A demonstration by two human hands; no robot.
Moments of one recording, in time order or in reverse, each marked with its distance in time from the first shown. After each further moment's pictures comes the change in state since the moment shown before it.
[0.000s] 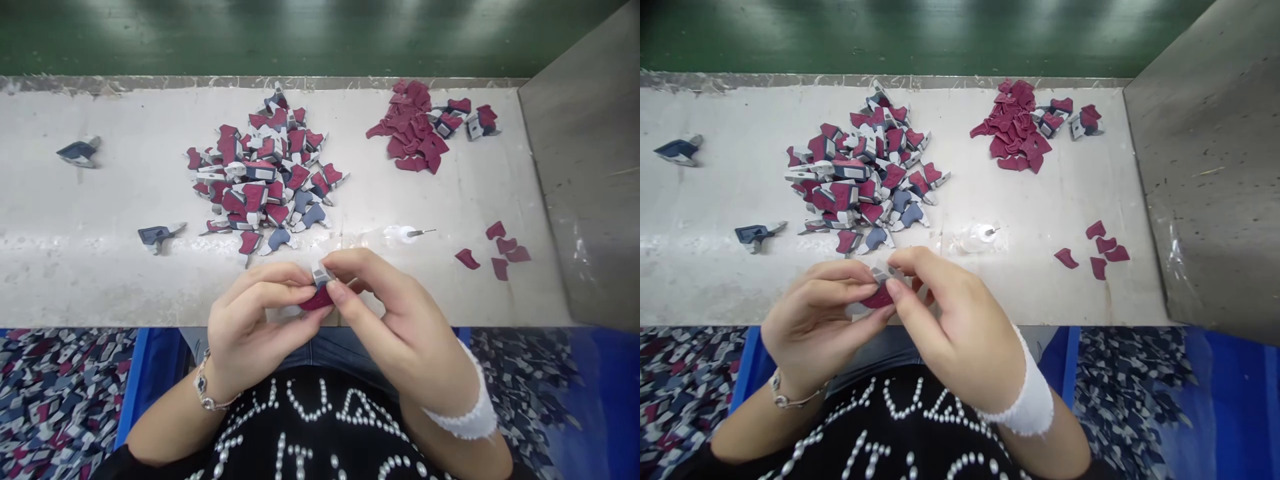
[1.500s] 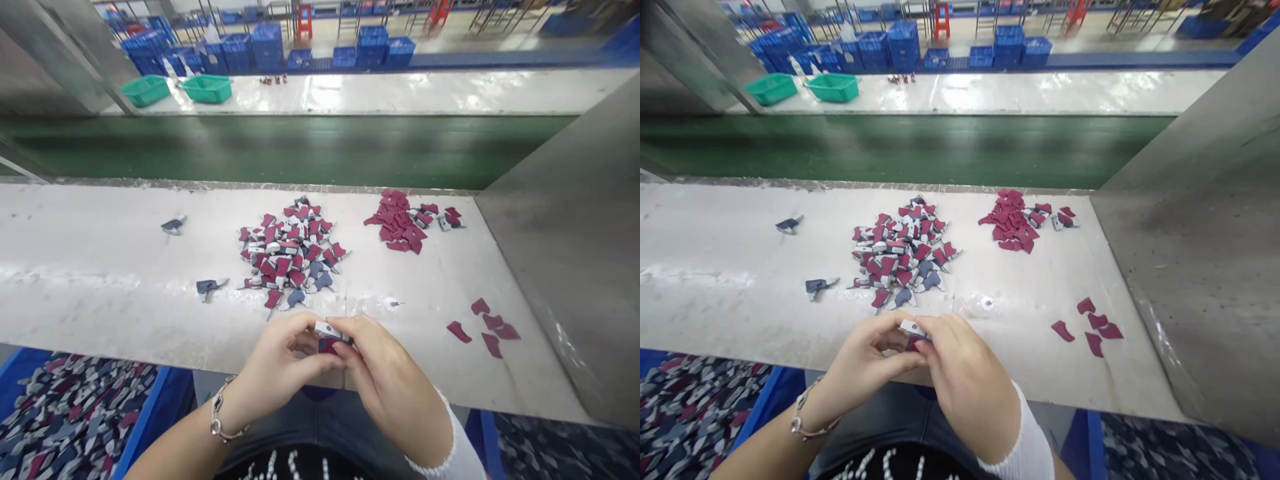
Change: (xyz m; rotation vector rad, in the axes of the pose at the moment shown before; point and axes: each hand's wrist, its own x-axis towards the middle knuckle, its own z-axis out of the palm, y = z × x) left_hand 0.029 0.020 -0.005 -0.278 -0.328 -0.616; right_hand 0.000 0.000 -0.005 -0.357 0.019 -0.303
